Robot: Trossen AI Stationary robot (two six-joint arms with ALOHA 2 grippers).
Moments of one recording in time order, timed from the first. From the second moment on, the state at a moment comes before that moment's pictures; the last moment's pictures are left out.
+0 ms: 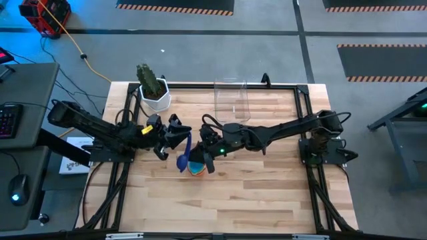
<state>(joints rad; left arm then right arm) -0.24 1.14 0.50 1.15 -0.28 -0.36 0.18 1.82 1.47 0.30 -0.15 0.72</state>
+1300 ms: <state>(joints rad) -0.19 0.77 0.50 0.25 -0.49 -0.20 0.13 1.92 1.47 -0.34 -0.22 0.99</state>
